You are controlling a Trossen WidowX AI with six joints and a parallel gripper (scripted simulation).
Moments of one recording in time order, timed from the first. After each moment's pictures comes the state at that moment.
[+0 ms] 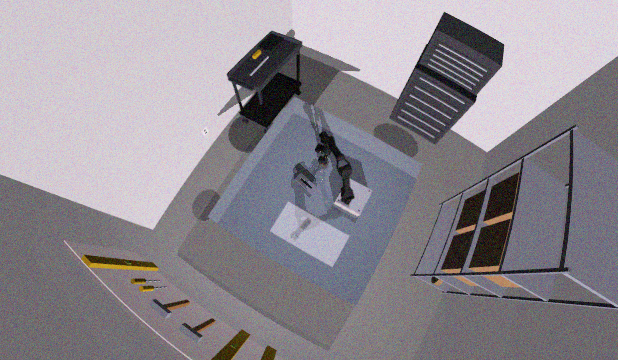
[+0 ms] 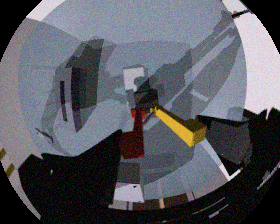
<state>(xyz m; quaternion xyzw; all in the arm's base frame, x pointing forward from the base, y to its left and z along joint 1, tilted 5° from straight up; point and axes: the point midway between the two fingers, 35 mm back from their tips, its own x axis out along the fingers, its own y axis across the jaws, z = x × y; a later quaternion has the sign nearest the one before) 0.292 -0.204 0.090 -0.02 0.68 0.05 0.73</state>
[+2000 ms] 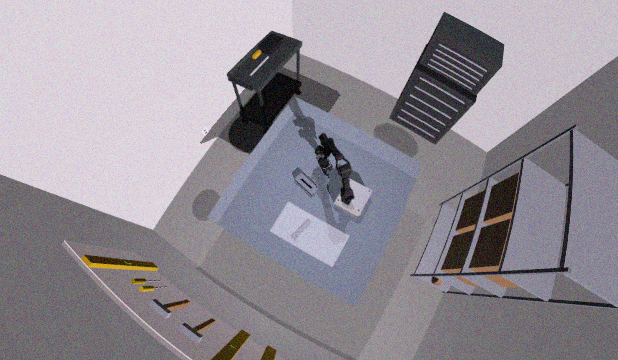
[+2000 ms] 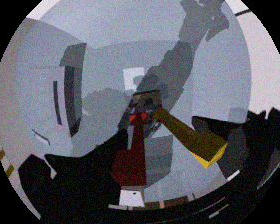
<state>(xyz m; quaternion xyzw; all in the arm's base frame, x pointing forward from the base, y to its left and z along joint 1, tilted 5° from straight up) 0.293 -0.202 0.065 -0.02 0.68 0.05 0.73</state>
